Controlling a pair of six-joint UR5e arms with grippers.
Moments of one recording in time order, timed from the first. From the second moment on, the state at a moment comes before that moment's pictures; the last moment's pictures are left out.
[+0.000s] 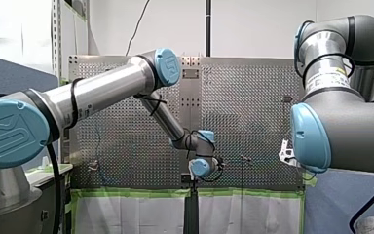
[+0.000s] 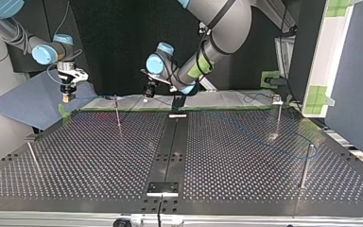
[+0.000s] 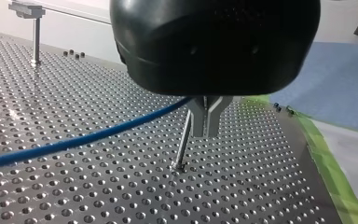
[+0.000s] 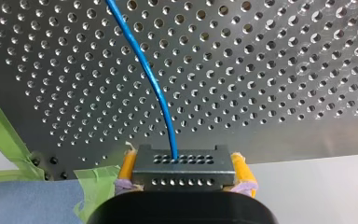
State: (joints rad) left arm -0.71 -2.69 -1.20 -2.51 -1.81 -1.82; right arm 1.51 -0.69 1.68 -0.87 1.29 1.74
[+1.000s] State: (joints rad) left arm -0.68 -2.71 -1.15 -2.55 -1.75 -1.85; right arm 1.51 -0.65 1.62 -0.84 1.30 1.74
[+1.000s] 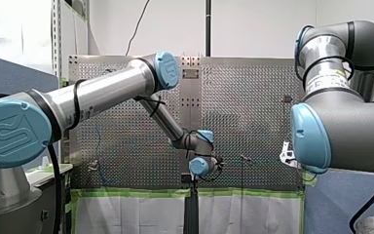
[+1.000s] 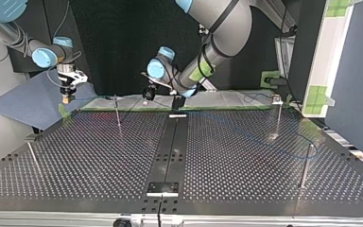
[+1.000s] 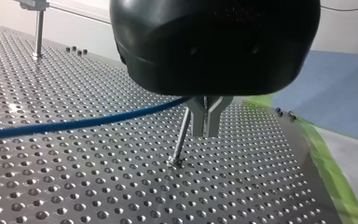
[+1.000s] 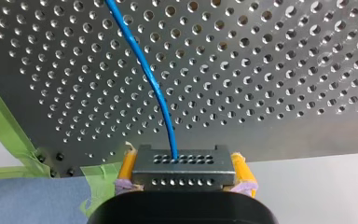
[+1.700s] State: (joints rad) left arm -0.66 -2.71 -1.13 -2.56 -1.72 -1.85; right arm 1.50 -0.65 1.60 -0.84 1.31 1.74
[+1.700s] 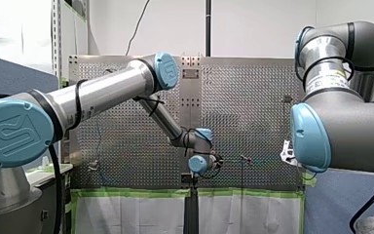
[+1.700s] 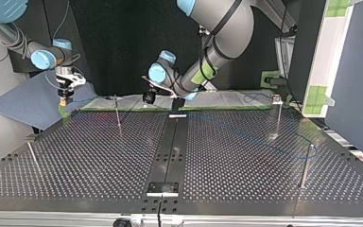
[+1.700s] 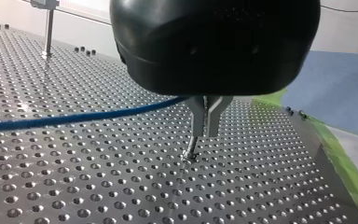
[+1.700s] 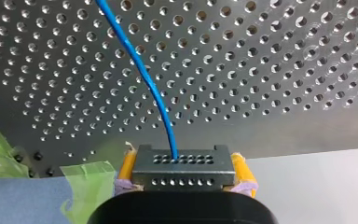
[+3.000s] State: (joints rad) left arm -0.63 -2.76 -1.00 -2.68 -1.65 -1.81; right arm 1.50 -0.60 1.47 -0.76 1.31 1.72
